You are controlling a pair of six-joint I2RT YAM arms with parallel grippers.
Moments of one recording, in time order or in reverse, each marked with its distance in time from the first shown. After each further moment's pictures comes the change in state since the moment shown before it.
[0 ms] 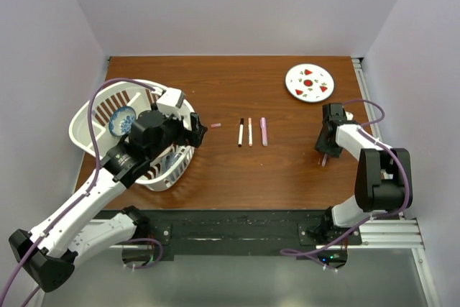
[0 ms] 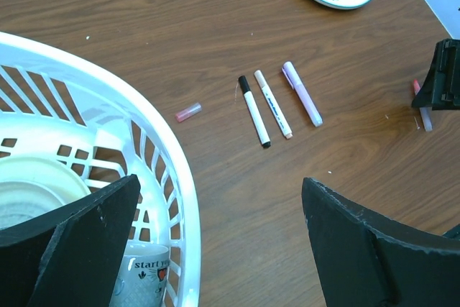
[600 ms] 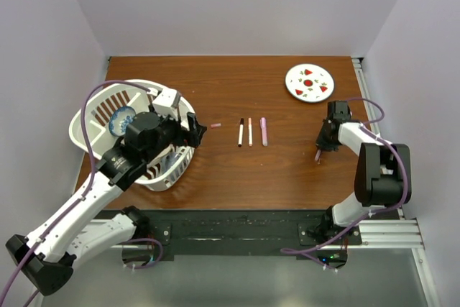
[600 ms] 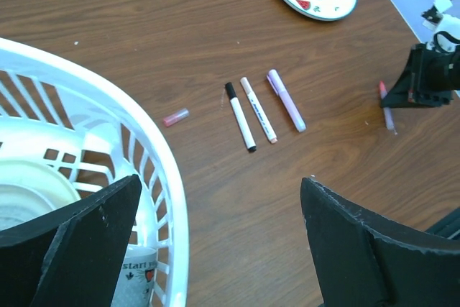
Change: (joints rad) left arm 0.000 -0.036 0.001 0.002 0.018 -0.031; right arm -0.043 0.049 0.014 0.093 -0.203 -0.032
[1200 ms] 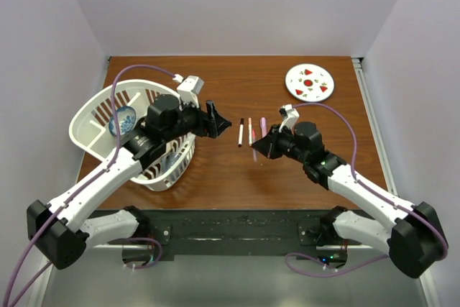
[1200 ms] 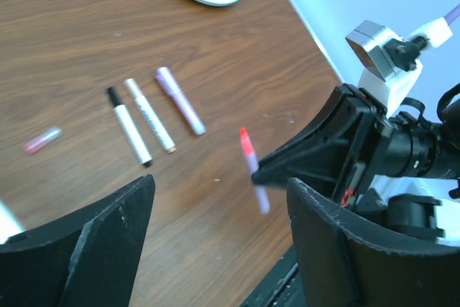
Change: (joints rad) left arm 0.000 0.242 0.093 0.143 0.286 -0.164; right arm 0.608 -0.531 -0.272 0.470 -0.335 0.143
